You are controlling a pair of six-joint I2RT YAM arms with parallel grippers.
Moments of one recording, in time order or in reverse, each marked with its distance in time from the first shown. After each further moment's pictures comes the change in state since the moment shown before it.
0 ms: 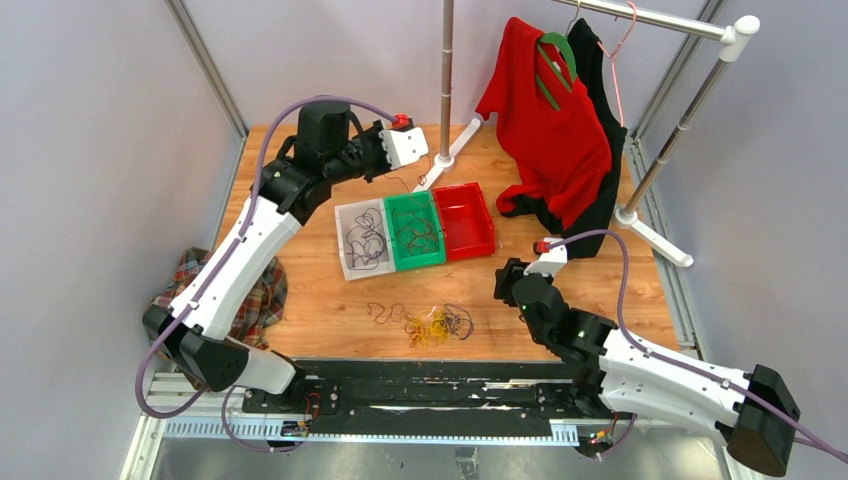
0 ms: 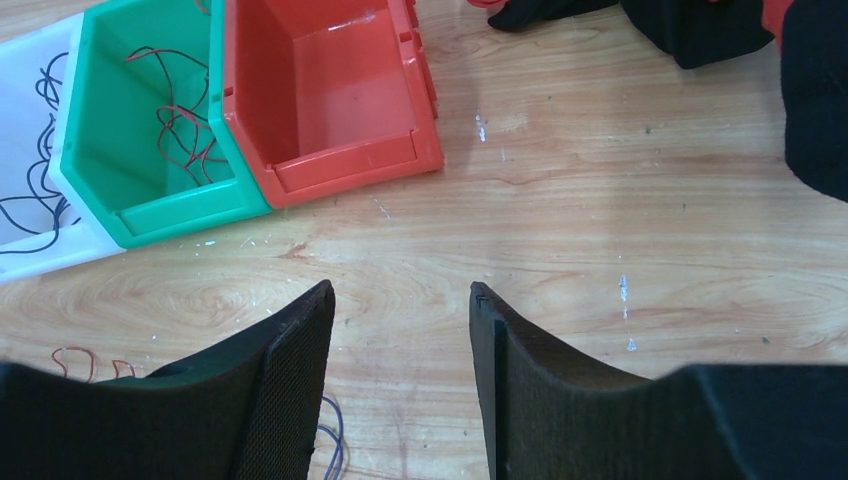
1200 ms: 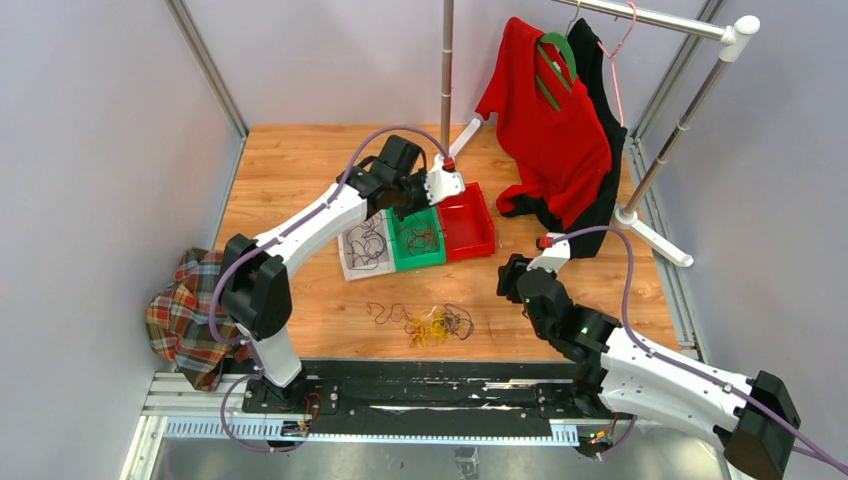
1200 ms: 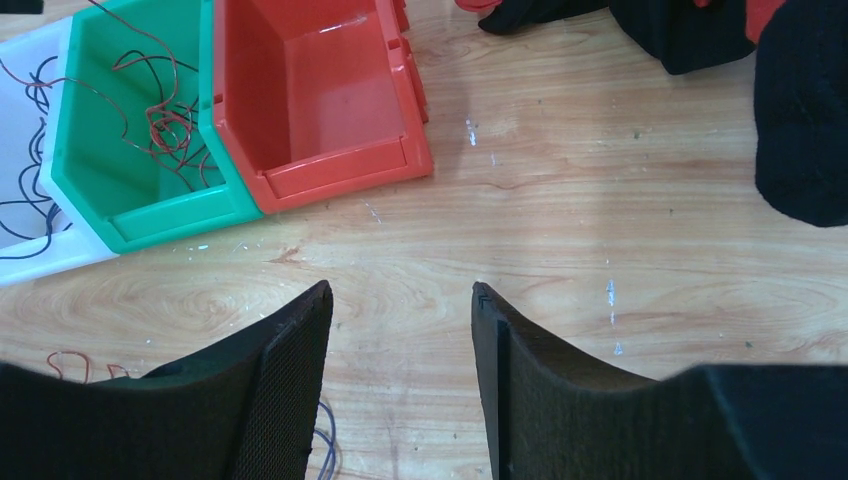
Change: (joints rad) left arm -0.081 0.318 -0.120 -0.016 -0.129 -0.105; right arm -0.055 -0.010 0.016 -0.034 -0.055 -0.021
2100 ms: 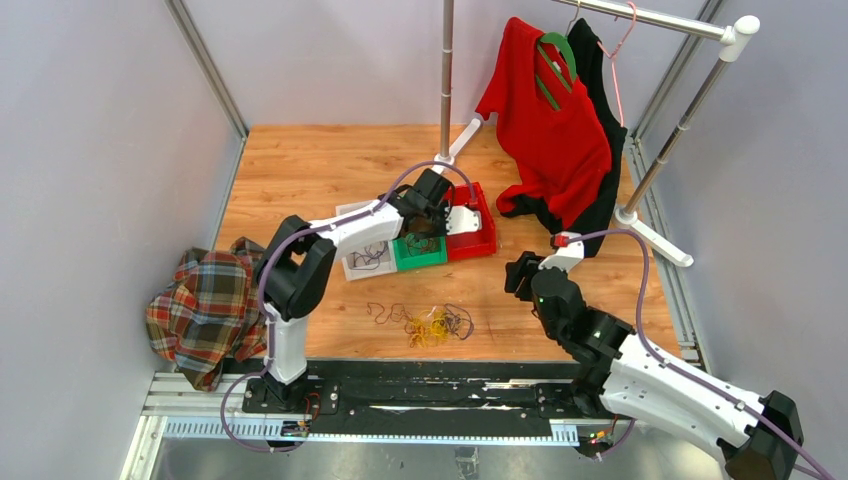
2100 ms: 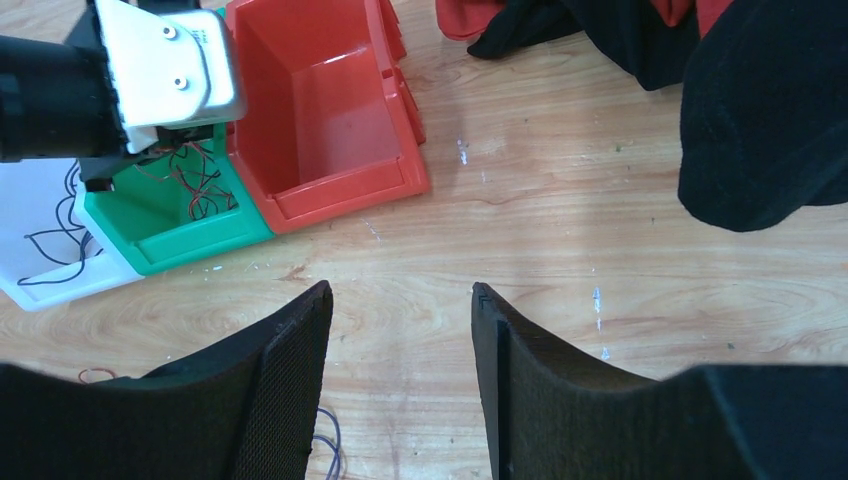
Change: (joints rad) left arm -0.094 0.200 -0.095 0.195 -0.153 0.143; right arm -0.048 -0.094 0.005 -0.037 -0.026 0.002
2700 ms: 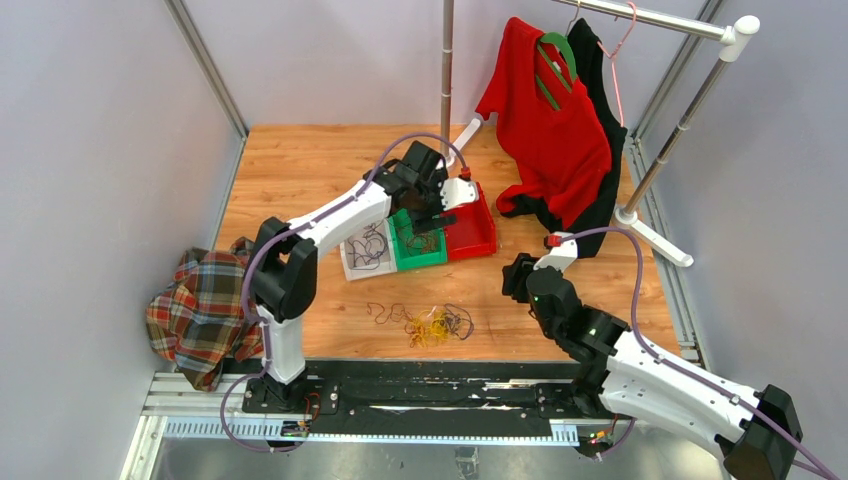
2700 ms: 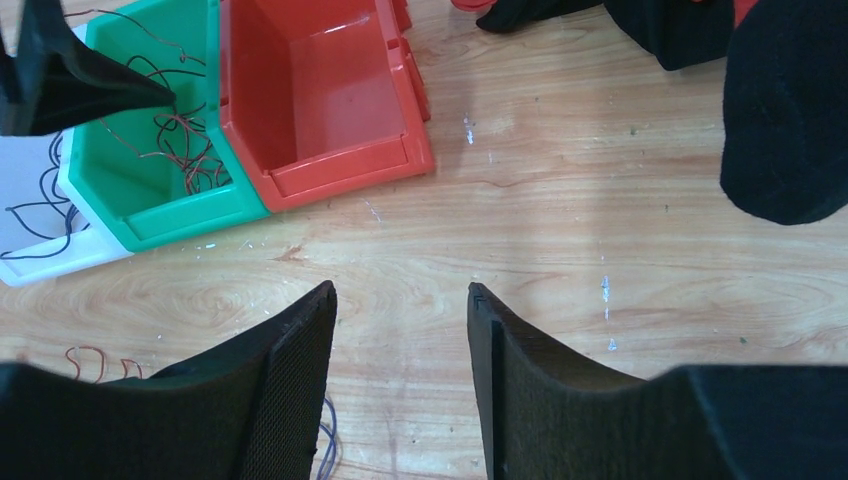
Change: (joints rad) left arm 0.059 -0.015 0.159 -0.172 0.101 -0.109; right arm 0.000 0.033 -0.002 -0.002 -0.032 -0.001
